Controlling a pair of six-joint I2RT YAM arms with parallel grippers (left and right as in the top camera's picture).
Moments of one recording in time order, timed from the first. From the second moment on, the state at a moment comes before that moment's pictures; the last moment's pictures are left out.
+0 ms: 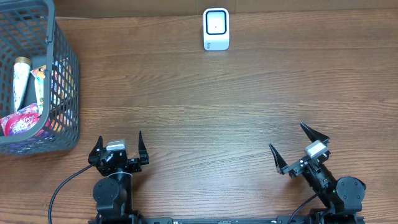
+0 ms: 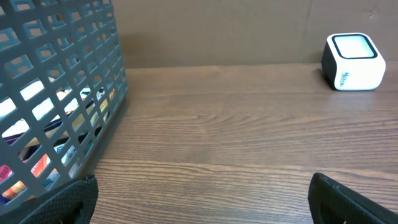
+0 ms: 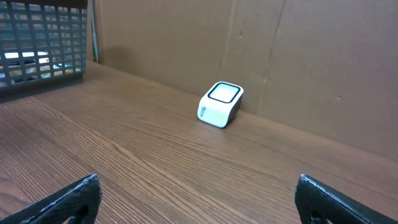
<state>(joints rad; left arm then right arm) 0.09 0.02 0.07 -0.21 -0.06 0.06 0.01 0.03 0.02 0.00 -0.54 -0.13</state>
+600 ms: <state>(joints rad) 0.09 0.02 0.07 -0.22 -0.03 0.06 0.01 0.03 0.02 0.00 -0.54 -0.13</state>
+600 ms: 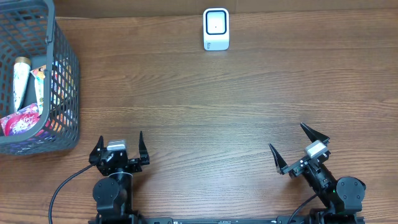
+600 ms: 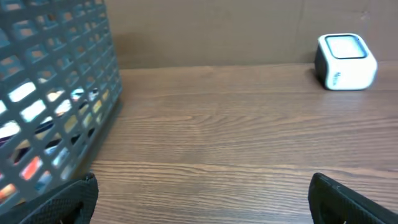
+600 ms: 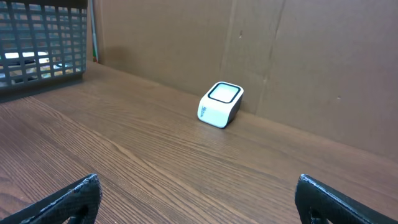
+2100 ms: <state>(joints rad) 0.09 0.86 1.33 -0.99 -0.09 -0.10 0.01 0.03 0.02 0.00 -0.54 -0.13</state>
